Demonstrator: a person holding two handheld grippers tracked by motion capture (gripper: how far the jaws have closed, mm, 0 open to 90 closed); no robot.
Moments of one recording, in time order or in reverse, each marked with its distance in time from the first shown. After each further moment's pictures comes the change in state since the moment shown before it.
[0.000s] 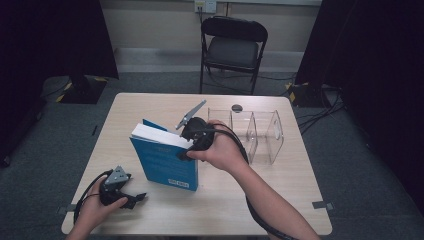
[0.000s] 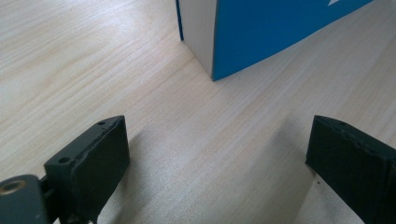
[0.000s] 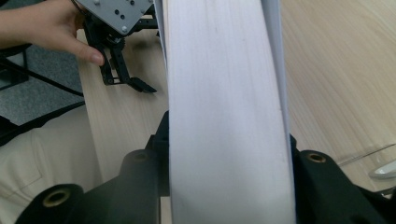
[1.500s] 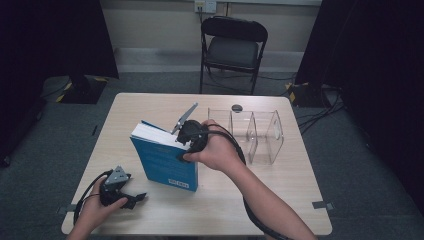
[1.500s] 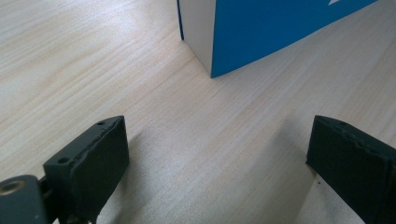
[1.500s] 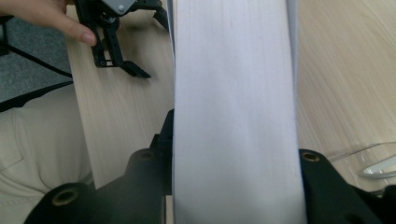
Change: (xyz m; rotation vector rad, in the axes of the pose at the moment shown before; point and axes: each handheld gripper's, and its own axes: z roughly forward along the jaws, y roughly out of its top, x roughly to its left) left arm 0.000 0.000 0.000 0.001 0.003 -0.003; right arm 0.007 0.005 0.004 0.065 -0.029 -0.063
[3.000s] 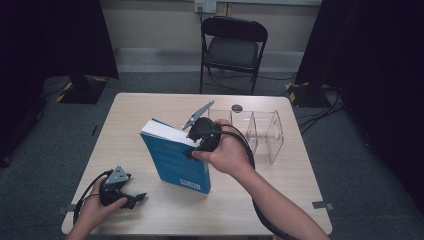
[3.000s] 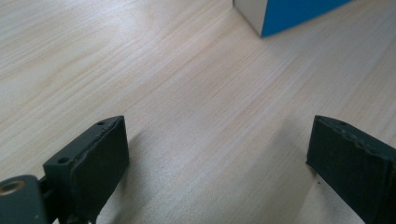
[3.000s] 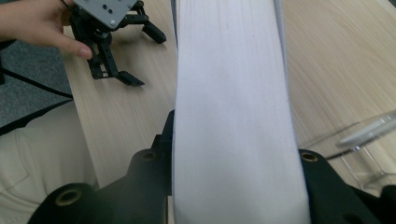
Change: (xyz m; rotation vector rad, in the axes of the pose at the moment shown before) left arm 0.000 0.000 0.000 0.000 -0.001 0.000; right arm 0.000 -0.016 -0.026 -0.060 -0.048 0.093
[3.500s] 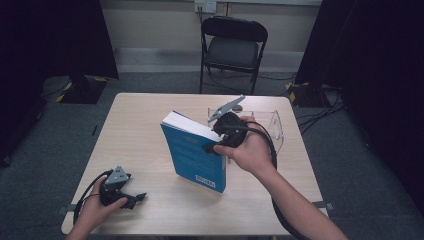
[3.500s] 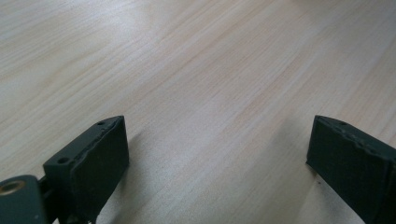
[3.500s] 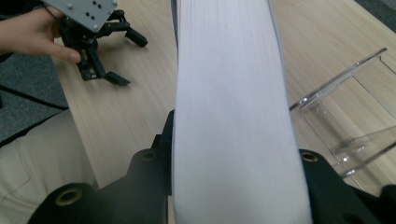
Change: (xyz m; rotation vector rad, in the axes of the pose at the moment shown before) left arm 0.000 0.000 0.000 0.000 0.000 0.001; right arm -0.021 -0.030 -0.038 -0.064 -0.038 0.086
